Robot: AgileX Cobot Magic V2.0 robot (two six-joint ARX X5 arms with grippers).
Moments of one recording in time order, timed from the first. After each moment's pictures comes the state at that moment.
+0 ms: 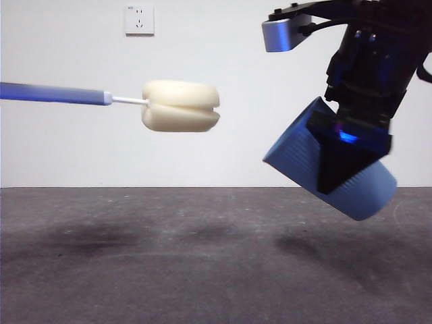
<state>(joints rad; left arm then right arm) -0.57 1.14 1.11 -1.25 -0.05 0.40 0.77 1.29 0.82 -0.51 0.35 -0.56</state>
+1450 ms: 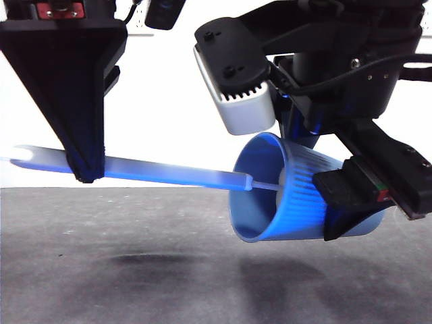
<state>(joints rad) -0.90 1.42 1.10 -1.05 0.12 0.23 1.14 1.42 0.82 -0.58 0.63 -0.82</state>
